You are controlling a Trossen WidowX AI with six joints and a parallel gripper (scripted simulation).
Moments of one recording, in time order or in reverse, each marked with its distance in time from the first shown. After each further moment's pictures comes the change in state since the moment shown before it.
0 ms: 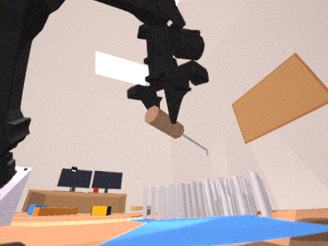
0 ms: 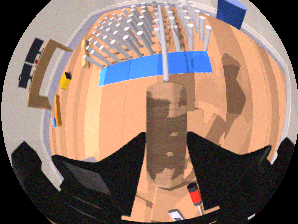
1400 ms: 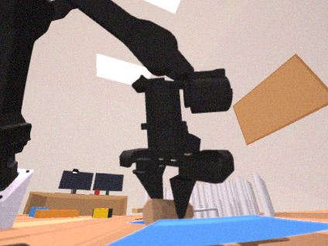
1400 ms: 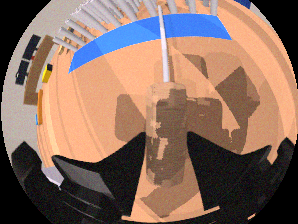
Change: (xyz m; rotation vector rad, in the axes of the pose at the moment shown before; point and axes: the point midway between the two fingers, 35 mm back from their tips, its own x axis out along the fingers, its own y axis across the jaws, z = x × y) arm 0.140 -0.042 -0.059 -0.013 0.008 0.005
